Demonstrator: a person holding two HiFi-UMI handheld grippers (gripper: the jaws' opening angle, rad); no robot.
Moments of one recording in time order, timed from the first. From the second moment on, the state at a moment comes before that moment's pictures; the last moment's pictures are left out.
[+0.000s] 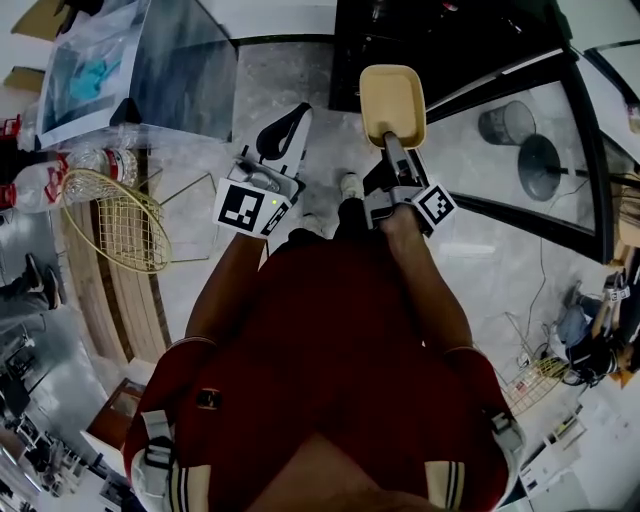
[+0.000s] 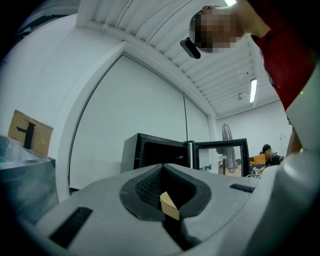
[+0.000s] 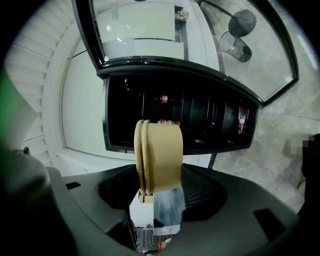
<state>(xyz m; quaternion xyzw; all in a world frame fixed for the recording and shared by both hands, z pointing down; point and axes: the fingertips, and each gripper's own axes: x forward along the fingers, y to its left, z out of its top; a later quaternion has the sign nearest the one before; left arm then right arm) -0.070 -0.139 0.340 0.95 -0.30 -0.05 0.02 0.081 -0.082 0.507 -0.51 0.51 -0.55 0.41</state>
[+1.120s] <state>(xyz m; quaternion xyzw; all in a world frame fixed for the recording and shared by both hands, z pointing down) -0.006 -0.230 0.389 0.91 -0.41 -0.02 0.04 0.160 -0.208 0.639 -0.49 0.51 -0.62 0.36</state>
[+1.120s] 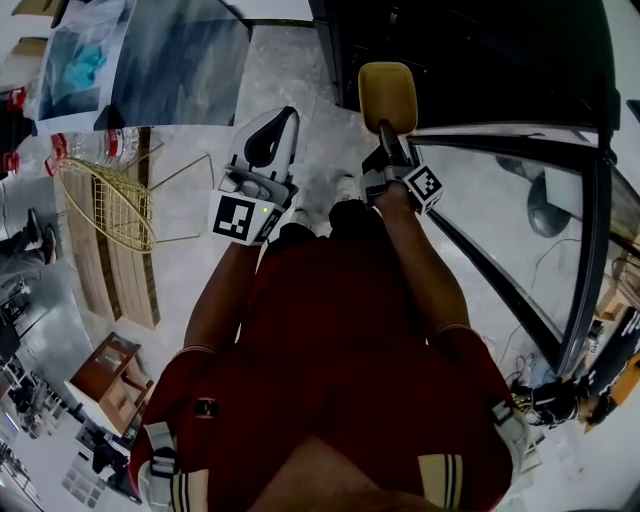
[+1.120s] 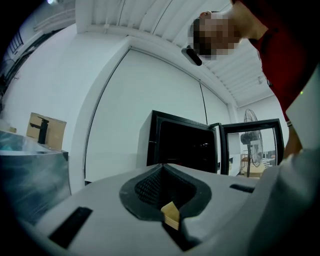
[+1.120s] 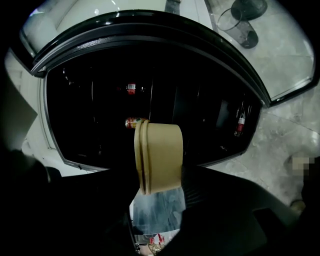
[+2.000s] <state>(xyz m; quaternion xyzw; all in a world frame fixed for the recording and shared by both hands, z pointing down) -0.017 -0.282 0.433 0.89 -0.45 -0.01 0.04 0.164 -0.293 0.719 -0.48 0.49 -0.63 0.36</state>
